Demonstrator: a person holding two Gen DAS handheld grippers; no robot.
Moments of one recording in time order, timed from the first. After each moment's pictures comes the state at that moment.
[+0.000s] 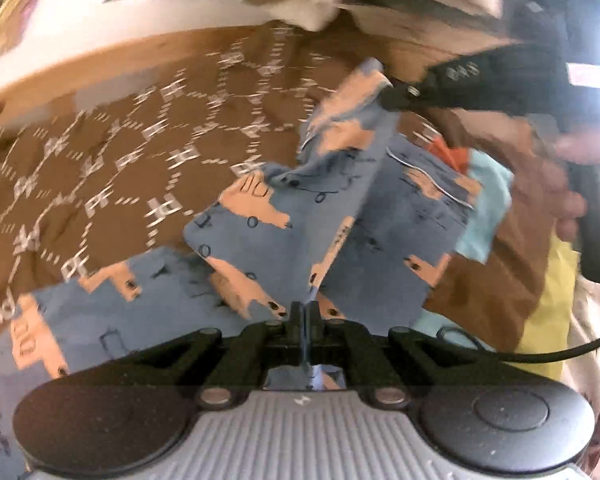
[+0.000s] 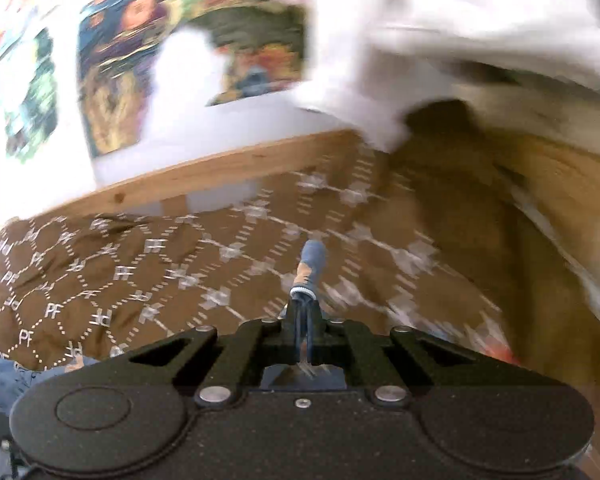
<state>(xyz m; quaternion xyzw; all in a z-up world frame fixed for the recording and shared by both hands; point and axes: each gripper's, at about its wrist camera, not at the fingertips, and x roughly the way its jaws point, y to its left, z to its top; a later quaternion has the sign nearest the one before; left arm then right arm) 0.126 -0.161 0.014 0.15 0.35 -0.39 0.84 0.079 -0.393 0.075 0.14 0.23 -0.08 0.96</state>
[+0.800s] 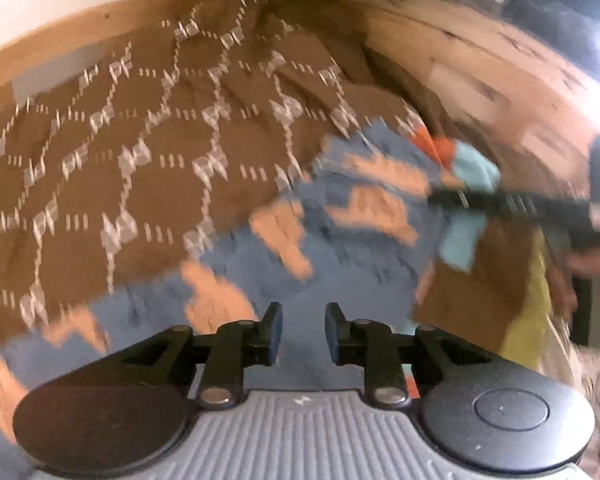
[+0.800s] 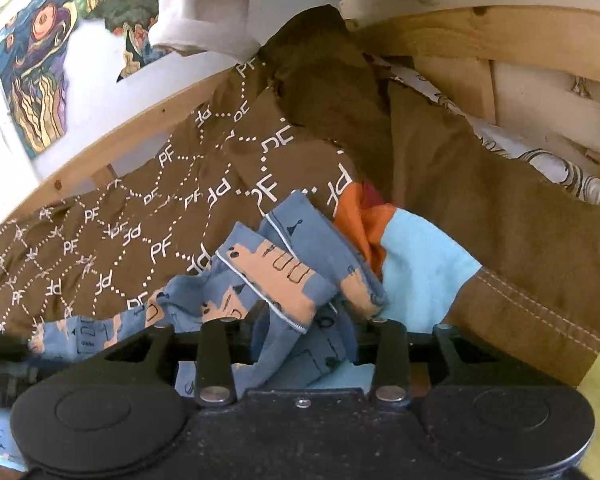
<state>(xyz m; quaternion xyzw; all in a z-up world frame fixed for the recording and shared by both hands) 0.191 -0.198 0.033 0.16 0.42 -0.45 0.78 0.031 -0.450 0.006 0.23 0.28 -0.12 0.92</state>
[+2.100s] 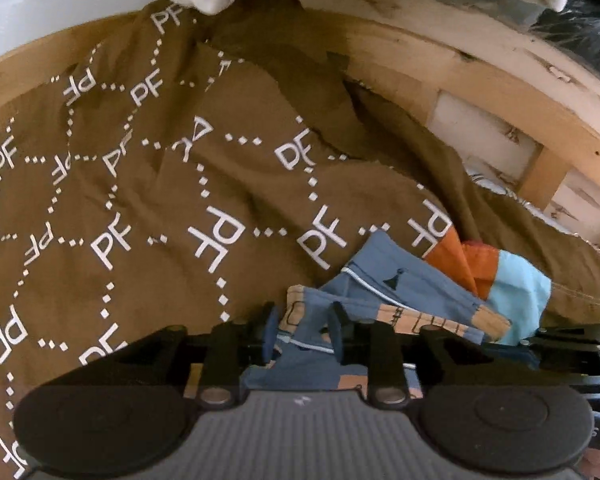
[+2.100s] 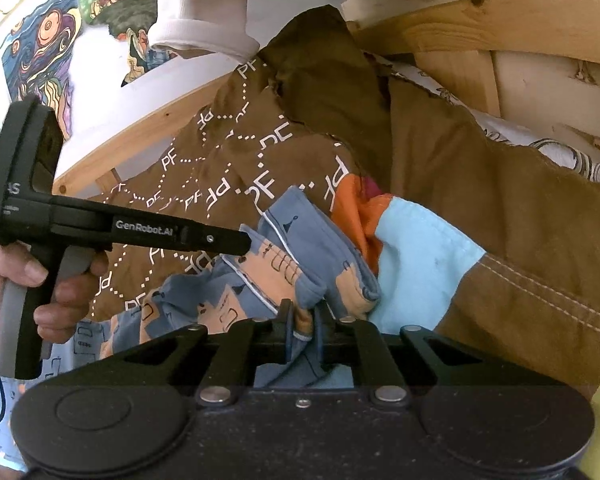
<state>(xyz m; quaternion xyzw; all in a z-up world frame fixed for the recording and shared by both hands) 0.249 -0.329 0.011 0.16 0.39 -0.48 0.77 0.029 -0.450 -0.009 0.23 0.27 -0.11 0.93</state>
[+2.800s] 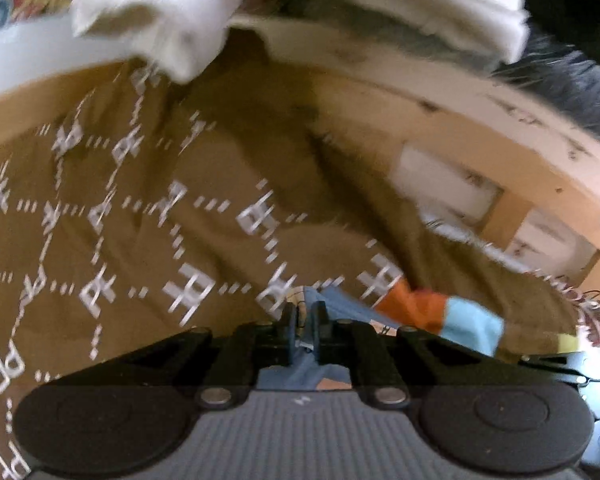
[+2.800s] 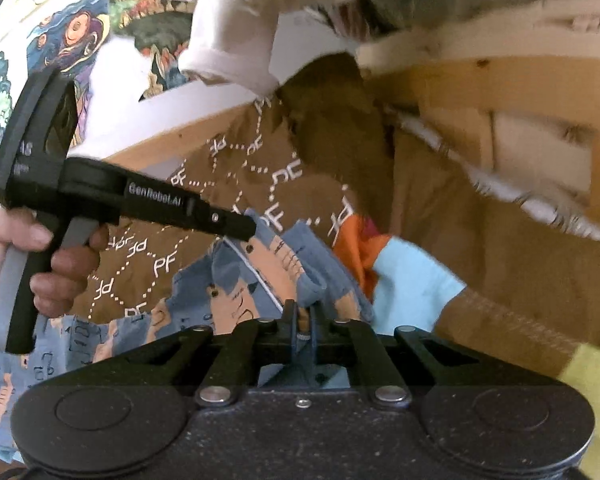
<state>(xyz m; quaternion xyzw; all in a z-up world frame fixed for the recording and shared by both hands) 0.232 -0.329 0.044 0.13 0.33 -0.52 0.78 0.007 -0.432 0.004 0.16 0.22 -0.13 0.95</state>
